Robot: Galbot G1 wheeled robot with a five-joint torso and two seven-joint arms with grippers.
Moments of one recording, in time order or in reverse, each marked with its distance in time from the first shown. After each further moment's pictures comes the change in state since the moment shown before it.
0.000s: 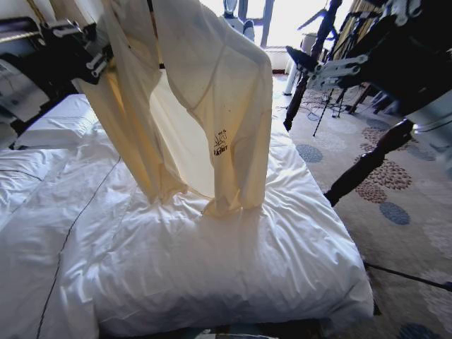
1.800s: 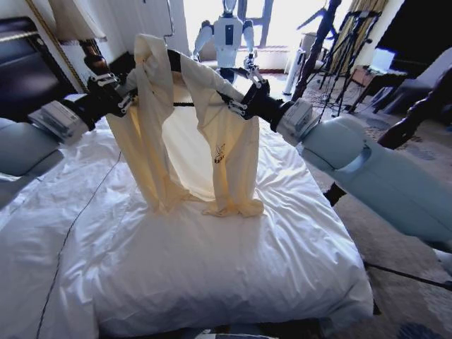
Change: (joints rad) left arm 0.084 -0.122 0.034 0.048 0.202 -0.001 -0.002; right arm 0.153 0.503 -0.358 -0.264 -0.446 -0.179 -0.055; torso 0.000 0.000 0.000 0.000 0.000
